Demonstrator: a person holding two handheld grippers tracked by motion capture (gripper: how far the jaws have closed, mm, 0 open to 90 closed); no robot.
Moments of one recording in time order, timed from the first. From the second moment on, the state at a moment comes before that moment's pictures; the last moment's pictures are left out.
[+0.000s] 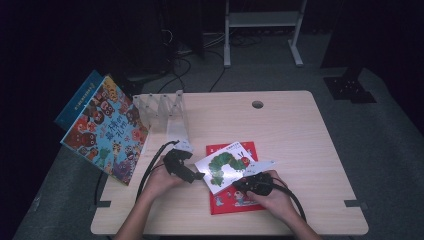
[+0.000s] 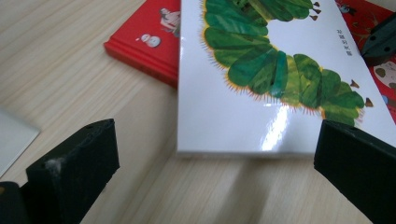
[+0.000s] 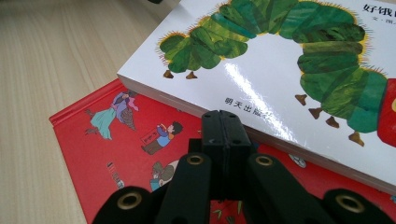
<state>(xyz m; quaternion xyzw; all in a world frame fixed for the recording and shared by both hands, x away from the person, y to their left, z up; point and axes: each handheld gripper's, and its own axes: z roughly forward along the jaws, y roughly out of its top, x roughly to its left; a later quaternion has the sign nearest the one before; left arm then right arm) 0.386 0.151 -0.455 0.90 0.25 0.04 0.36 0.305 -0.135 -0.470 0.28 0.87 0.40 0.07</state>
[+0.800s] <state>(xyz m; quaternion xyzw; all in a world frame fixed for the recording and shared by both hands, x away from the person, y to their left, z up) 0.396 0.126 -0.467 0.90 0.25 -0.04 0.36 0.300 -0.129 -0.469 0.27 0.87 0.39 0.09</state>
